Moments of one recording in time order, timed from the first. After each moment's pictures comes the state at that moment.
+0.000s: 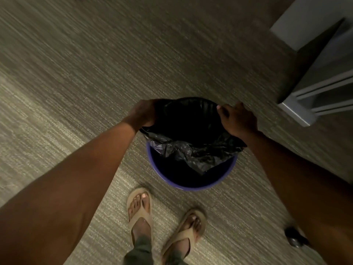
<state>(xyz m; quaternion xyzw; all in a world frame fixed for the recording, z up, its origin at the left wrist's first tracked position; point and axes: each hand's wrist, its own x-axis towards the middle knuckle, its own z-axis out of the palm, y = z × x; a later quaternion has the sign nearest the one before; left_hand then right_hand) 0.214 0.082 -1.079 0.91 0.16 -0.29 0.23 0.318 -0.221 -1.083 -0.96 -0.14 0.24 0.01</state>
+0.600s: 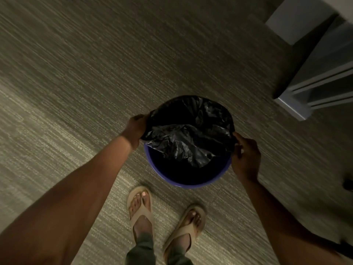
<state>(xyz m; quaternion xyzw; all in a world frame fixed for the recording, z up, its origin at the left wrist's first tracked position) 0.163 0.064 -1.096 0.54 0.50 -0.14 0.66 0.192 -0.283 -1.081 -0.95 -0.01 0.05 0.31</state>
